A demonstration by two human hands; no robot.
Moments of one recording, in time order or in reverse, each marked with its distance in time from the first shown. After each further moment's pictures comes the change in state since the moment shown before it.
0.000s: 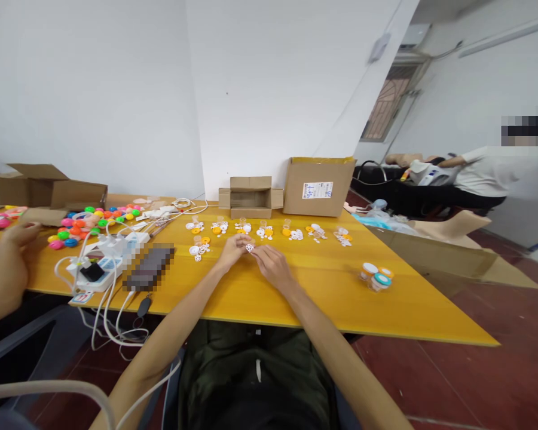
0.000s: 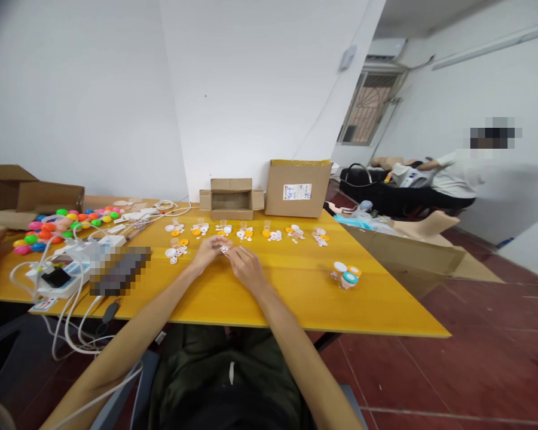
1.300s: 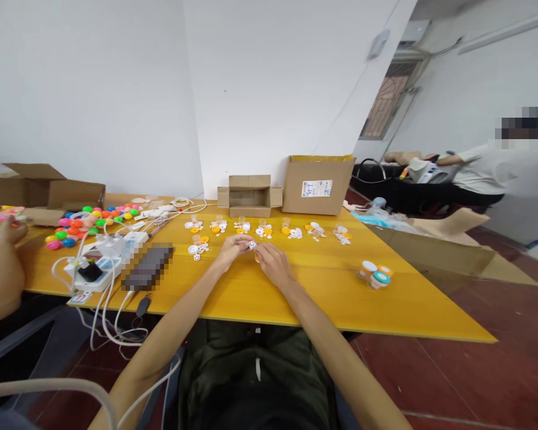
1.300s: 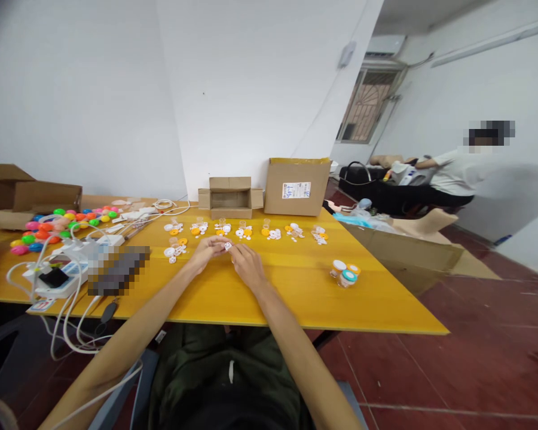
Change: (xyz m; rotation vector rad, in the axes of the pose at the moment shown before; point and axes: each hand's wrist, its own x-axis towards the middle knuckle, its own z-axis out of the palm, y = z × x) left_hand -0.006 0.008 0.001 -0.078 -0.026 -0.092; right_hand -0.002 0.002 0.000 -0.104 -0.038 0.112
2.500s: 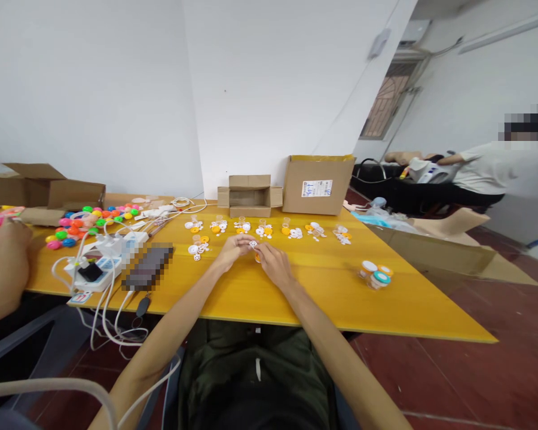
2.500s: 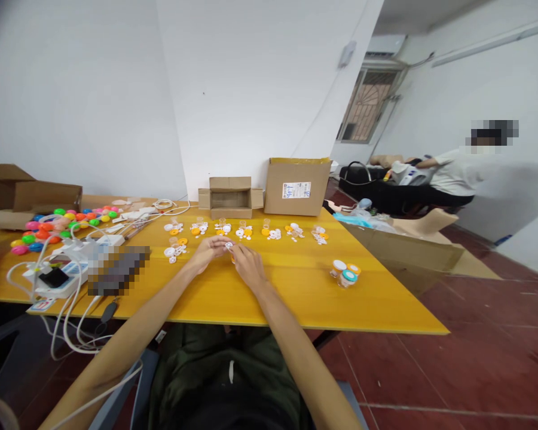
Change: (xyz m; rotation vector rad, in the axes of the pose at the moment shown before) left_hand 0.002 -0.004 -0.001 0.032 -0.062 0.017; right_hand 0.002 -0.002 -0.005 -0.067 -0.138 0.132
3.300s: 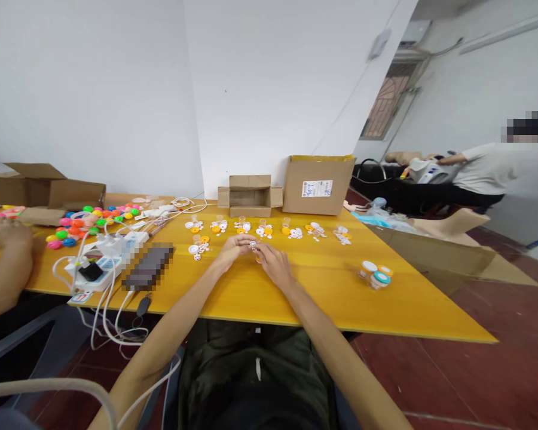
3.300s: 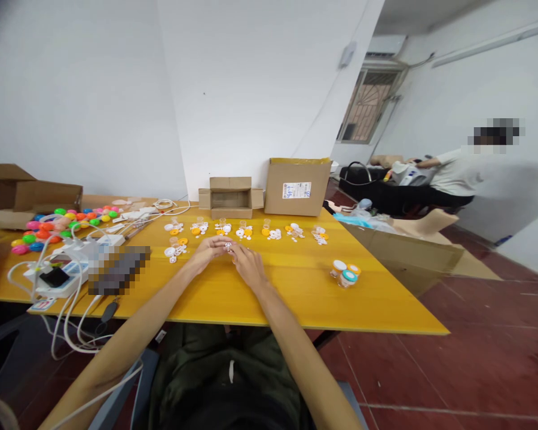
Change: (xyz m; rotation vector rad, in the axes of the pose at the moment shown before) left_hand -0.001 0.004 0.000 -0.027 -0.048 0.004; right_hand -0.001 0.001 0.002 0.062 -0.017 0.043
